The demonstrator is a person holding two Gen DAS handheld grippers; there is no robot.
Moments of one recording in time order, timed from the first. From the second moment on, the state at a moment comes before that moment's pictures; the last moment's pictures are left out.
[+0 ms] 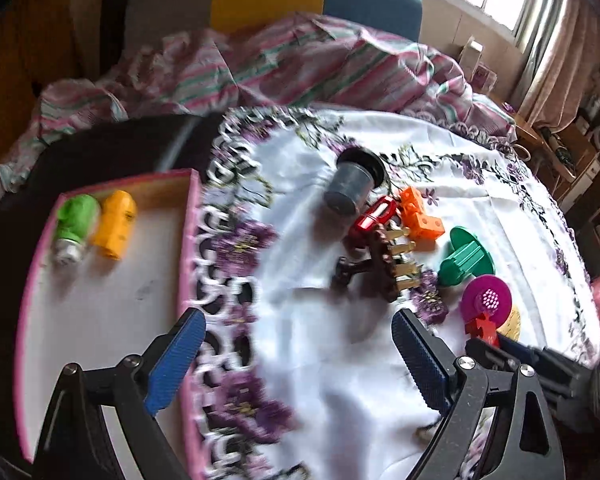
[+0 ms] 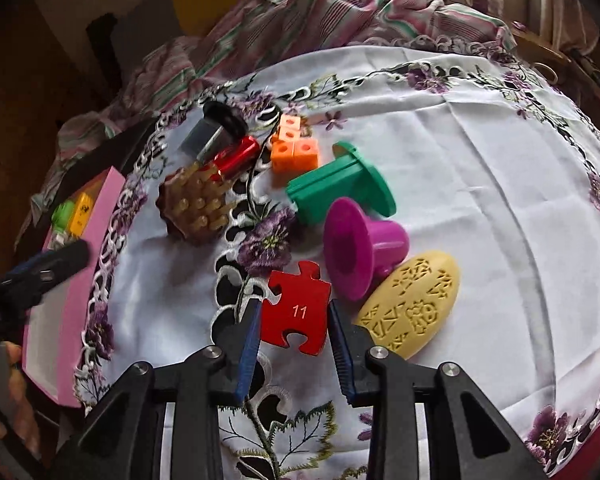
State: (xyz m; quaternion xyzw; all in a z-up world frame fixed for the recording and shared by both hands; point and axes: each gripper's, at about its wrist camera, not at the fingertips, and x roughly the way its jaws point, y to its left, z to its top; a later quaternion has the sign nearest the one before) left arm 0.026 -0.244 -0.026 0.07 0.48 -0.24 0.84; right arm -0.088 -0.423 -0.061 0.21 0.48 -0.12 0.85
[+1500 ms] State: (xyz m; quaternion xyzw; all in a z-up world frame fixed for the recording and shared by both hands) left arm 0.043 -0.307 -0.055 0.05 0.45 -0.33 0.83; right arm -0.091 -0.439 -0.059 0.31 0.44 -0.07 0.84
